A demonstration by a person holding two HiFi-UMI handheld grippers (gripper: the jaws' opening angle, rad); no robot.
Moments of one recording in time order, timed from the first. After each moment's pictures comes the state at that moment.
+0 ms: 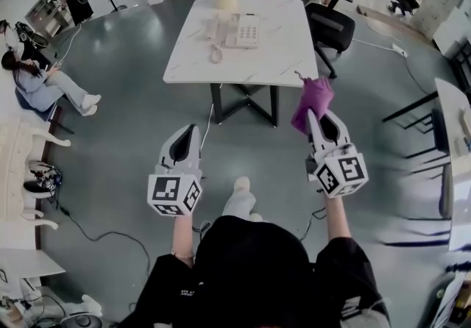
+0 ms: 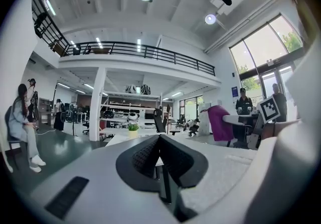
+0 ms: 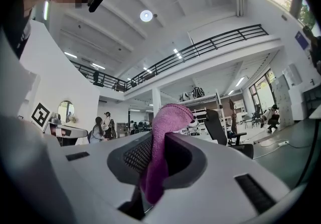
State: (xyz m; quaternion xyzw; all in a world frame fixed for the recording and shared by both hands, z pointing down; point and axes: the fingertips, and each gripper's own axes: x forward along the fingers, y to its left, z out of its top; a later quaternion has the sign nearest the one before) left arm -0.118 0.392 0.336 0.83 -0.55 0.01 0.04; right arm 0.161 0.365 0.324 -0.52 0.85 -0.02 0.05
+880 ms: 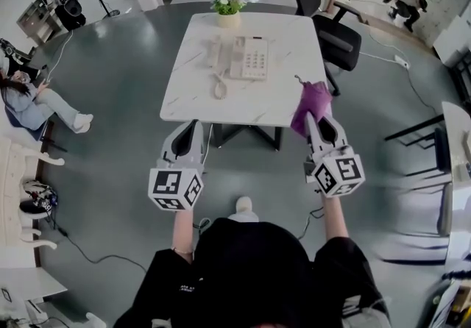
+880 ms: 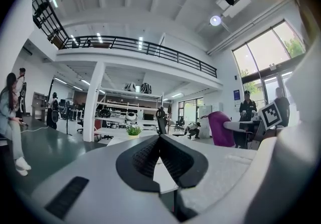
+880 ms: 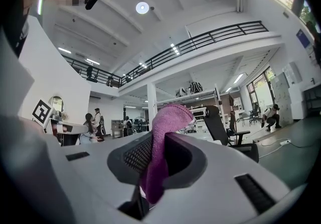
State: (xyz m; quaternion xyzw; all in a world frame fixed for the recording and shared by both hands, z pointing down) left arm -0.147 0.182 0.343 0.84 -0.54 0.00 0.05; right arm 0.130 0.168 0.344 -0.54 0.84 -0.03 0.04
